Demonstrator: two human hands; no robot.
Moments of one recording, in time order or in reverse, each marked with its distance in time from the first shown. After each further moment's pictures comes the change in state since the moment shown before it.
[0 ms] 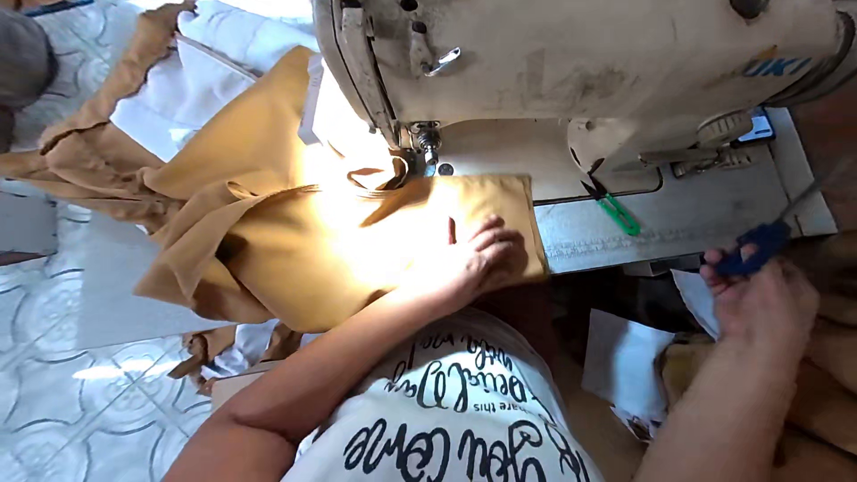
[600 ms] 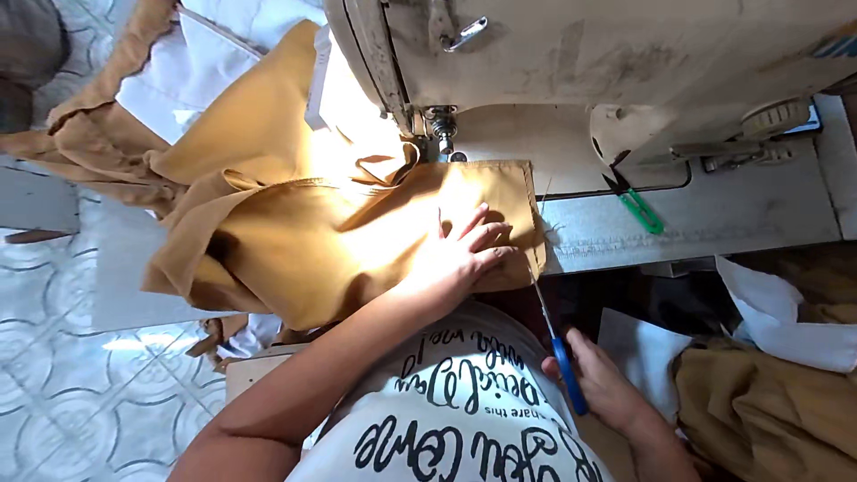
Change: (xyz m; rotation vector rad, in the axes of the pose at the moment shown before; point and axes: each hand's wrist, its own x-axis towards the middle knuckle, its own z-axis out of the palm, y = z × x) left_hand -0.023 -0.005 -0.009 0.086 0.028 -0.031; right_hand -0.132 0.049 0.033 -0.839 -1.138 0.157
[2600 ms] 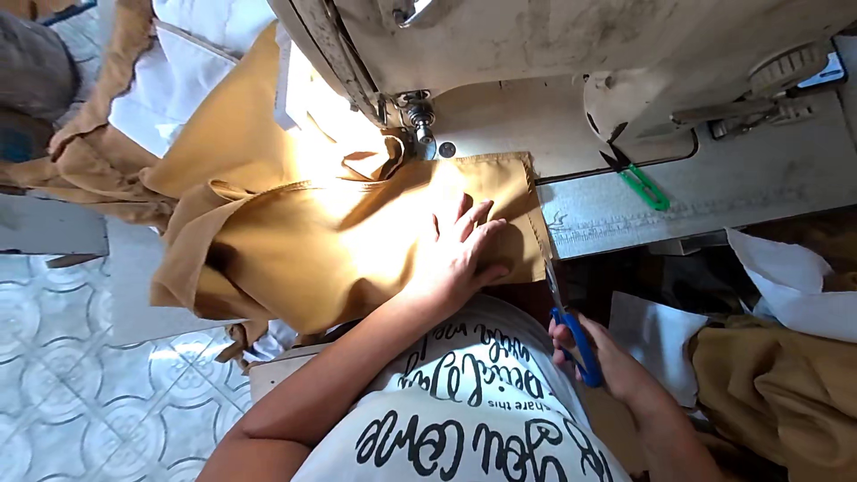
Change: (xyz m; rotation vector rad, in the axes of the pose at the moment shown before) left_hand -0.002 0.012 0.014 -0.055 0.073 -0.192; right_hand 0.011 0.007 0.003 0.448 -0.071 0.052
